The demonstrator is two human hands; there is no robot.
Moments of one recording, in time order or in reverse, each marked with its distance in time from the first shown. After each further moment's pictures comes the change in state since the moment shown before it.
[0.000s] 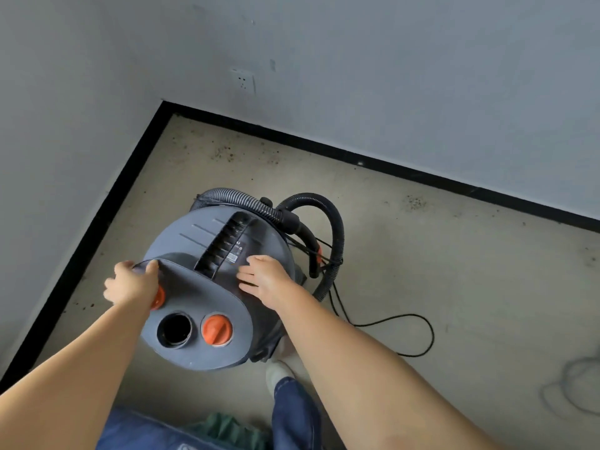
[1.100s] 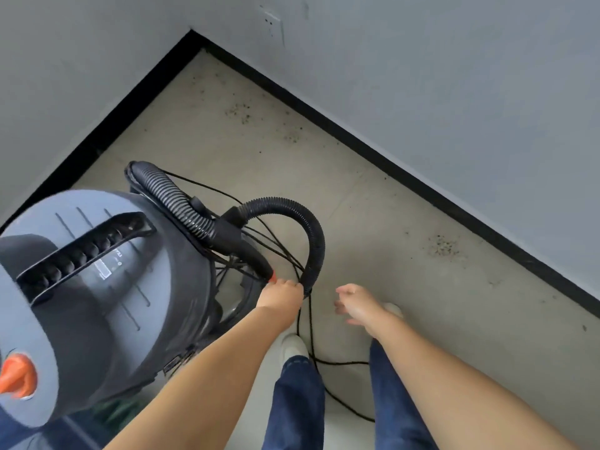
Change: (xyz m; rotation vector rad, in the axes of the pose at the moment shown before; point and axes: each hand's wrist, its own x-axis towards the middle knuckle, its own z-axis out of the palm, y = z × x) left_hand -0.150 0.152 0.345 1.019 -0.564 0.718; right_hand 0.151 -0.137 -0.315 -0.957 0.141 0.121
